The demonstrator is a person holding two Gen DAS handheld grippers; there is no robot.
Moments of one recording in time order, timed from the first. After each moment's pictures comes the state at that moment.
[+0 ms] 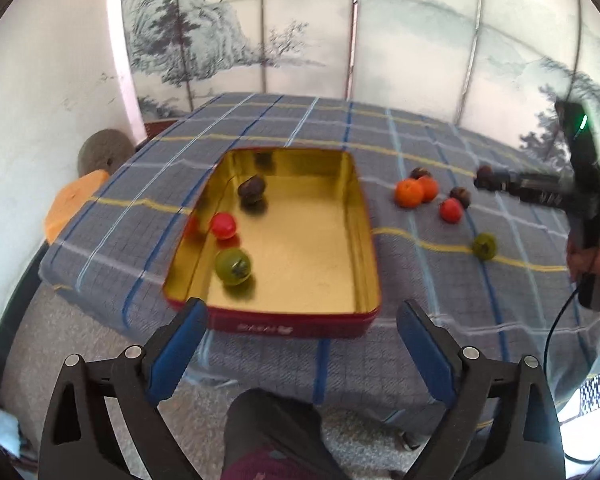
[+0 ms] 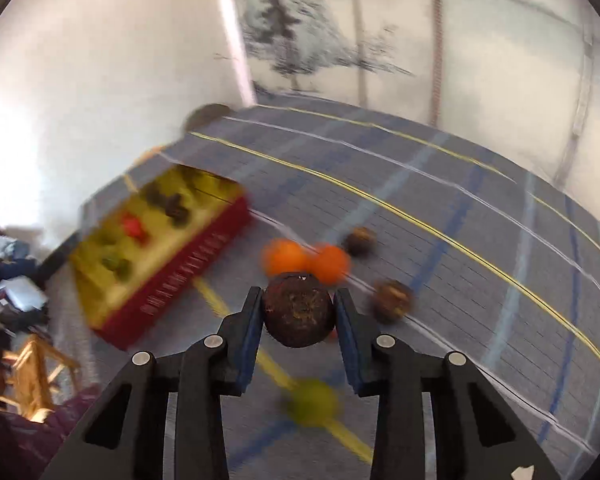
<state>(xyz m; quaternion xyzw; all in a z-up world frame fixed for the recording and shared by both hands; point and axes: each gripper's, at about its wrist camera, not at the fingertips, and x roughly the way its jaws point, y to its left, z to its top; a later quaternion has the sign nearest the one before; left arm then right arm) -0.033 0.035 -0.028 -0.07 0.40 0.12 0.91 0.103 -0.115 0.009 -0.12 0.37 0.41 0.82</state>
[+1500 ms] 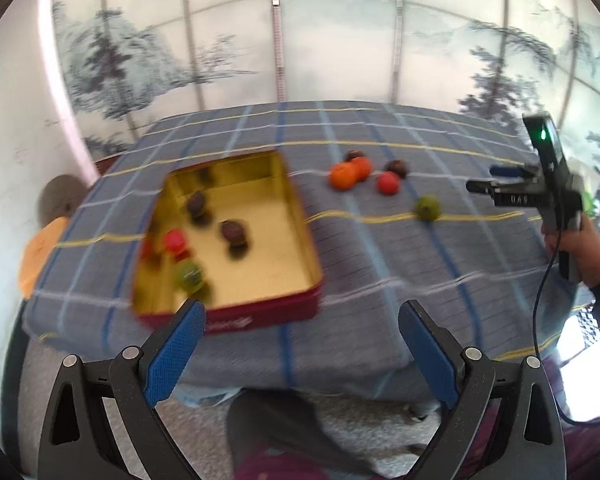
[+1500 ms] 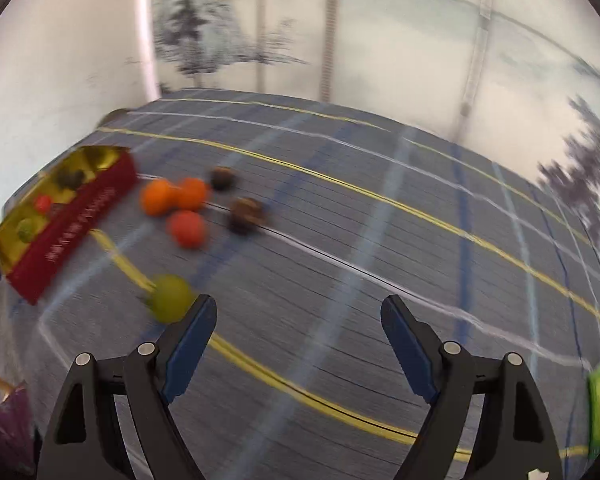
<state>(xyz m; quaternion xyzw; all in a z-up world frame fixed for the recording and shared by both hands) -0.038 -0.002 -0.018 -0.01 0.40 0.00 0.92 0.089 -0.236 -0.031 -0.13 0.37 0.20 0.90</state>
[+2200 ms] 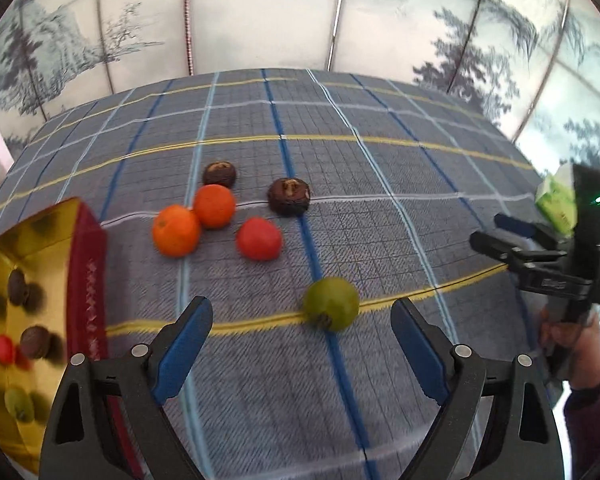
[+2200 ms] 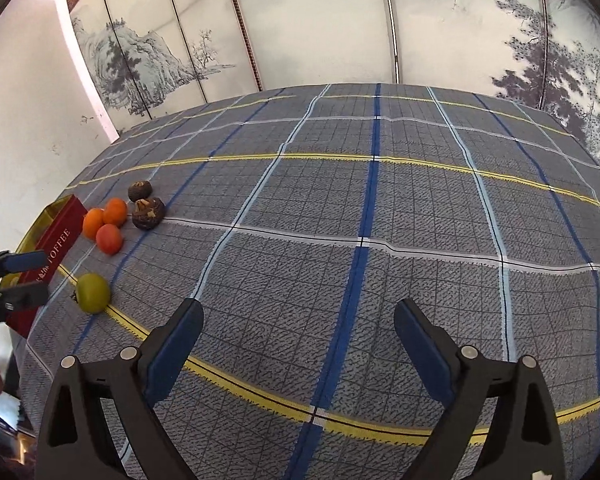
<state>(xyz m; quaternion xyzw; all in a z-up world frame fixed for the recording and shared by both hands) 0.150 -0.119 -0.068 -0.01 0.46 -0.09 0.89 0.111 -0.329 -0.058 0.01 0.40 0.18 0.90</state>
